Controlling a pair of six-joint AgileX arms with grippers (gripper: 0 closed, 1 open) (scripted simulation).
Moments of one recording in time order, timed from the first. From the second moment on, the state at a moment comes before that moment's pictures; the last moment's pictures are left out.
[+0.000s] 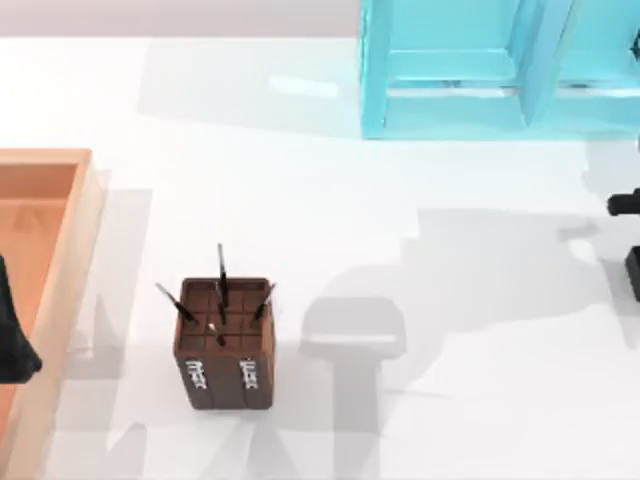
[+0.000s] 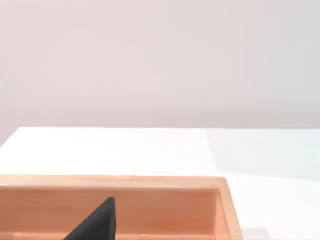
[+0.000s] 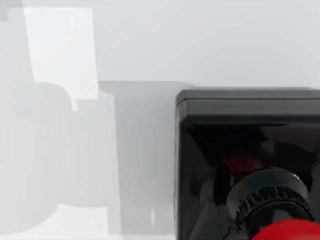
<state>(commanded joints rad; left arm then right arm) 0.00 0.00 0.00 0.00 0.00 0.00 -0.03 2.00 1.40 -0.96 0.00 -0.01</state>
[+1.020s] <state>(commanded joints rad) 0.00 0.00 0.00 0.00 0.00 0.00 0.21 2.06 1.85 -1.37 0.00 0.22</state>
